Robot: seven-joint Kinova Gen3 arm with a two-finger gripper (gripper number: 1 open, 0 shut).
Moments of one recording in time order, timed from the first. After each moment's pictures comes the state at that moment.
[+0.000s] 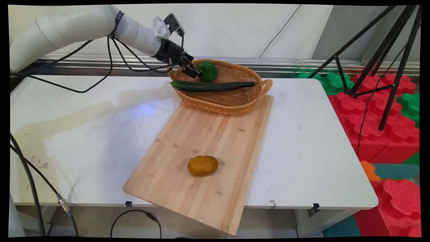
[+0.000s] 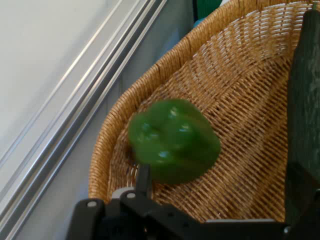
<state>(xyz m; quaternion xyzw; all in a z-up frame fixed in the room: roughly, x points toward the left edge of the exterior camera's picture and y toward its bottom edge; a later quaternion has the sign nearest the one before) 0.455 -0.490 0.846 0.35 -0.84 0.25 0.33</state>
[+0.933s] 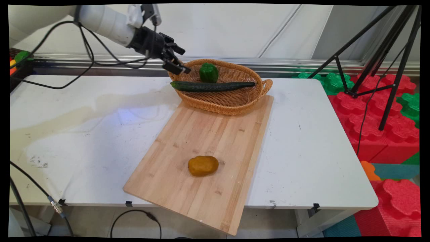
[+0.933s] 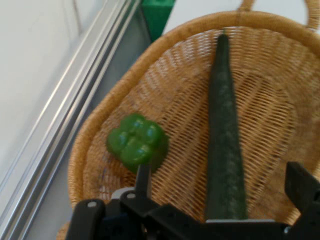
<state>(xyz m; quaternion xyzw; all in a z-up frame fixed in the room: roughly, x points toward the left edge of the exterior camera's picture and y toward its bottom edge) 0.479 -0.422 0.906 0.27 -0.86 0.24 0.35</state>
